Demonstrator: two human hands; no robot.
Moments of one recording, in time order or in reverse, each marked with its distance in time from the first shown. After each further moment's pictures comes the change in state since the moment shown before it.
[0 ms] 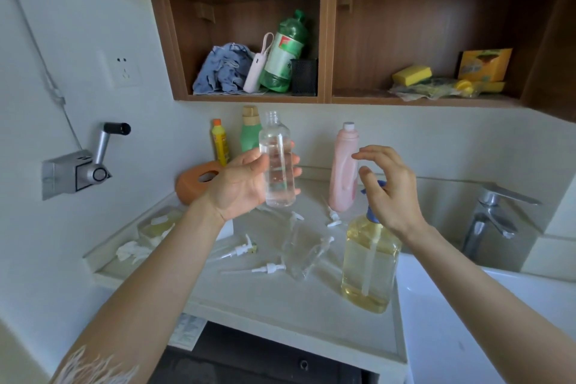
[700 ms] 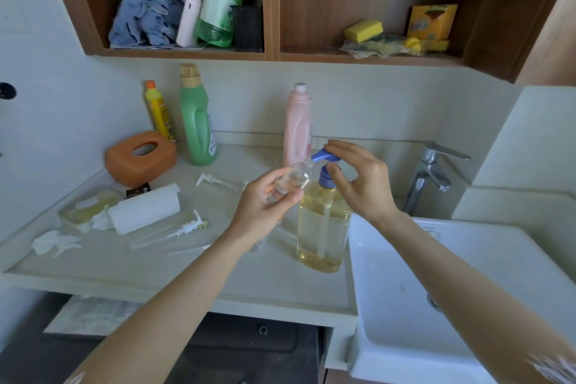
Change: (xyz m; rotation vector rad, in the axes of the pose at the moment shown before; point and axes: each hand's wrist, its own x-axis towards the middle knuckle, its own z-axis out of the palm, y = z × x) left_hand 0.022 -0.130 0.056 0.539 0.399 0.004; right_hand -0.037 0.050 -0.020 -0.223 -0.035 -0.011
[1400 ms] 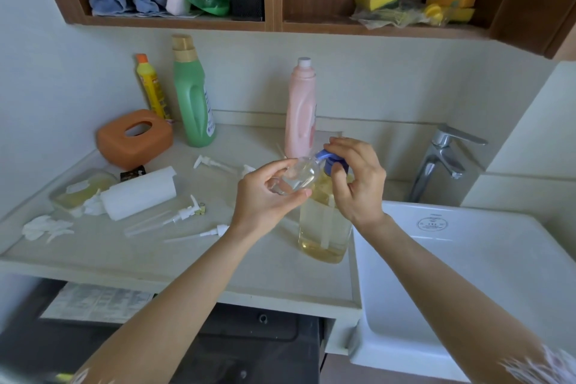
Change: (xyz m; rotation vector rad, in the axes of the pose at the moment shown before) left_hand 0.008 -0.019 0.007 0.060 0.109 0.046; right_hand -0.015 0.004 0.037 0.063 0.218 -0.021
